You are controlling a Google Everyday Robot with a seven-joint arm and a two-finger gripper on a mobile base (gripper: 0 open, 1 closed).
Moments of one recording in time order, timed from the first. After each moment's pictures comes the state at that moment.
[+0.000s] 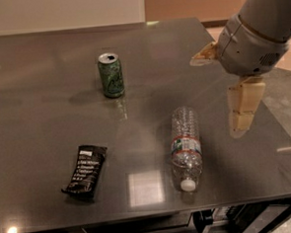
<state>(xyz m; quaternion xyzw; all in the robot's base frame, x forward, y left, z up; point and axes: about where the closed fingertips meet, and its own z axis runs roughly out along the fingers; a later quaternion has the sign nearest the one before) 0.450 -0.139 0.946 -0.77 0.61 0.04 0.15</state>
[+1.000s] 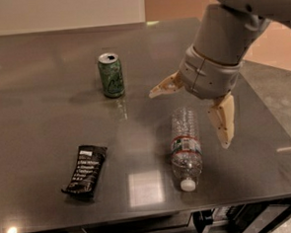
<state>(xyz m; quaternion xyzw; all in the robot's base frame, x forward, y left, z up) 0.435 -0.088 0.902 -0.92 0.37 0.05 0.10</state>
